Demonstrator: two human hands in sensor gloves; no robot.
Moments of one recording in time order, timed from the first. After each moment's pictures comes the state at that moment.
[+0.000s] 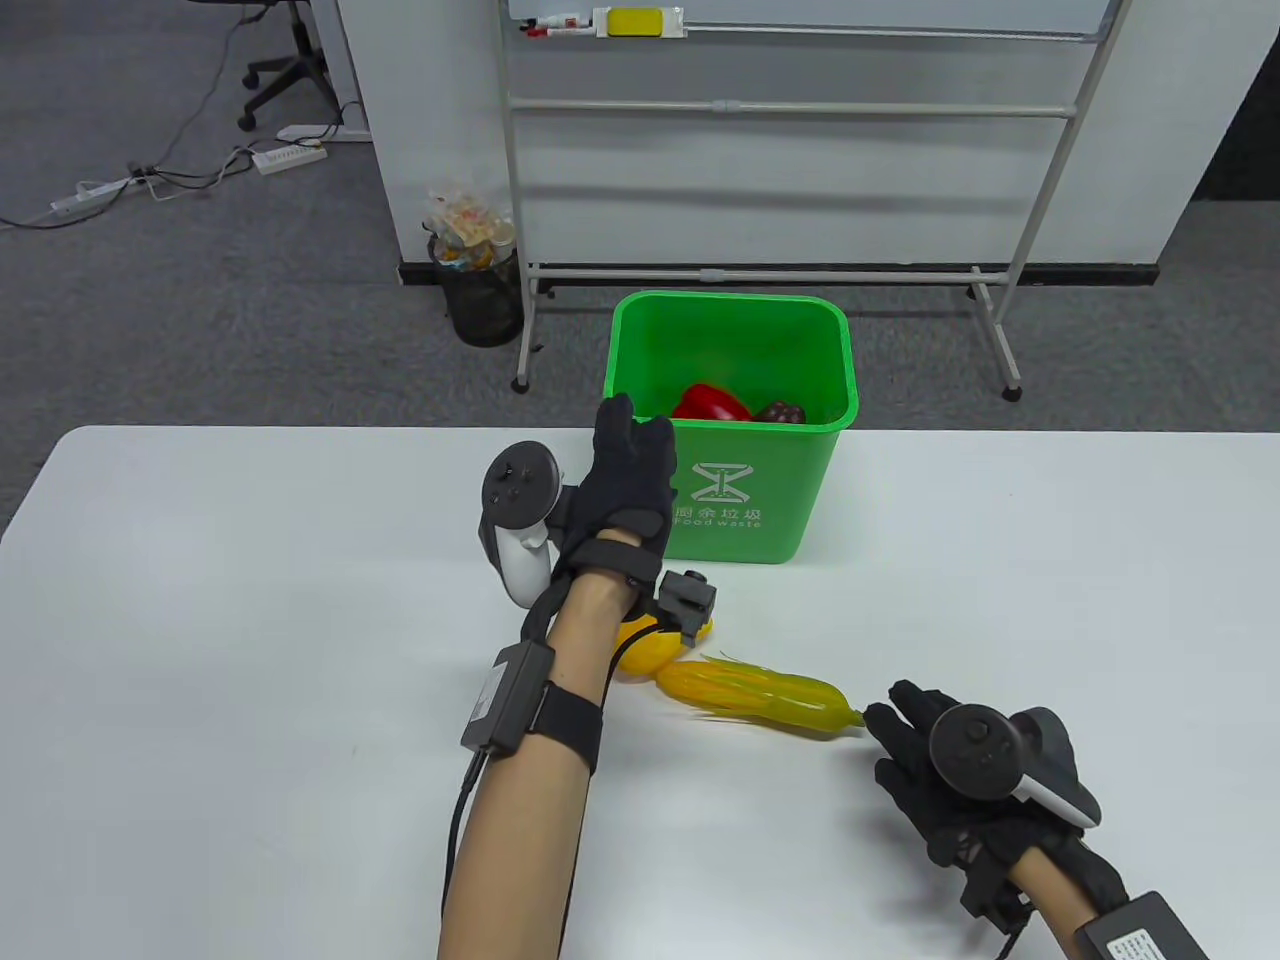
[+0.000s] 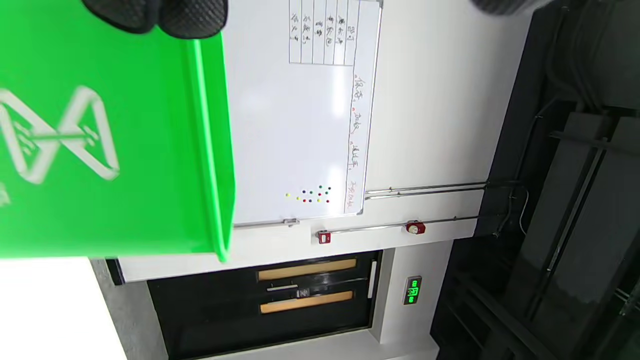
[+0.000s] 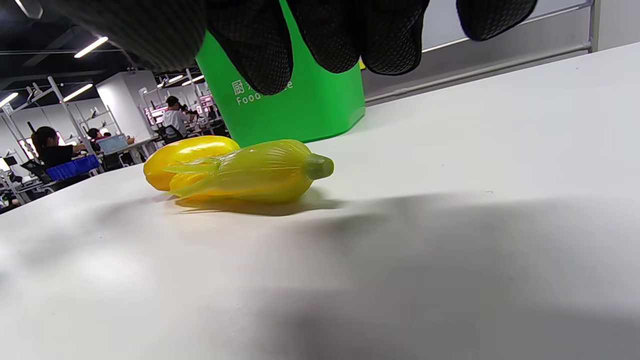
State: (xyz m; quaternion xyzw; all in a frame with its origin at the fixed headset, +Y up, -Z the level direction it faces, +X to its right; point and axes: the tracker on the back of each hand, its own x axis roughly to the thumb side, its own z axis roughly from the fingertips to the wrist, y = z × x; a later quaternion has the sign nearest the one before) left_hand -0.096 -0.596 -0.457 0.03 -0.12 0.68 0.72; right_hand 0.244 -0.717 -0.316 0.15 0.05 0.97 0.15
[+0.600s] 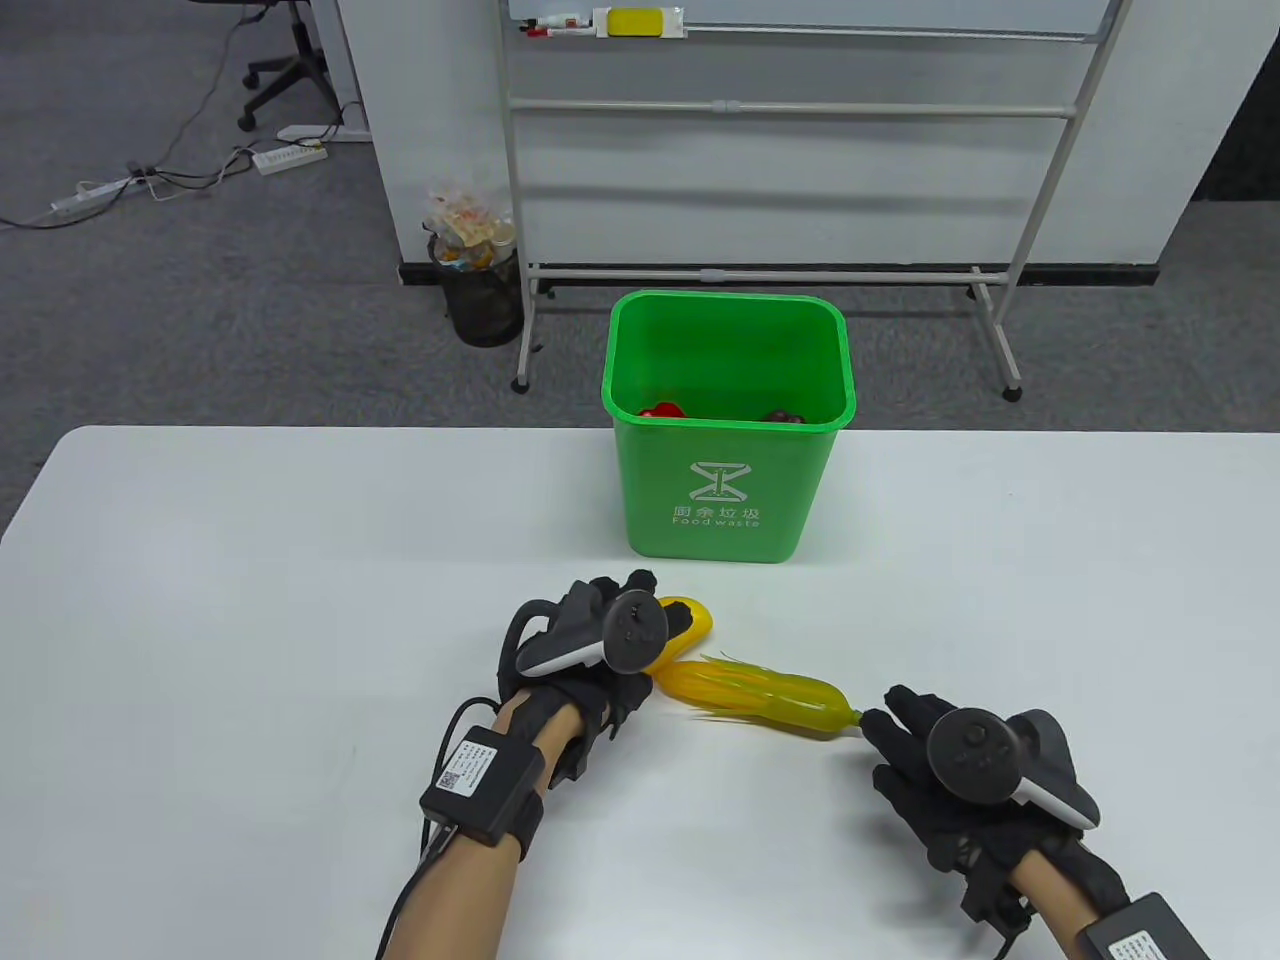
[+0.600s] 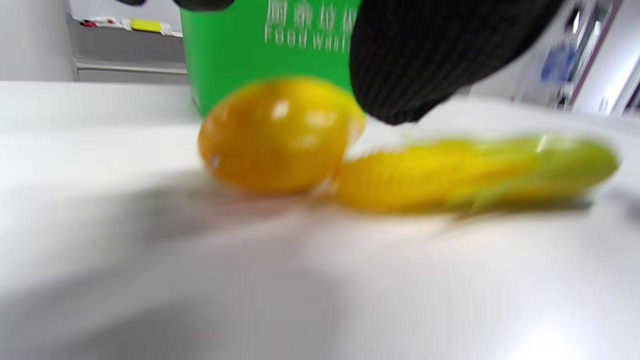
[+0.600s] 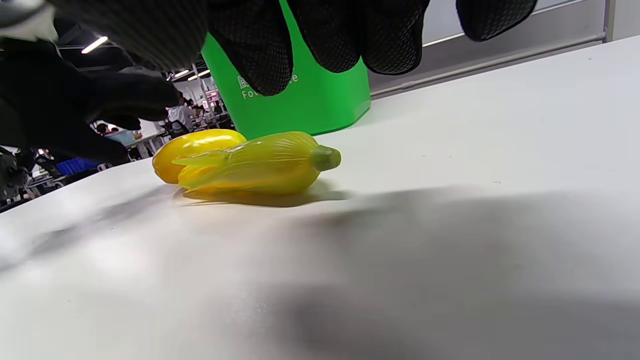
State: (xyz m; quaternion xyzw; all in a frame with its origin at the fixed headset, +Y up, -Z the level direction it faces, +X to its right) left_hand -0.068 -0.729 -0.427 -0.12 -0.26 -0.01 0.96; right_hand 0.243 -0.718 -0.315 0.16 0.06 0.97 0.15
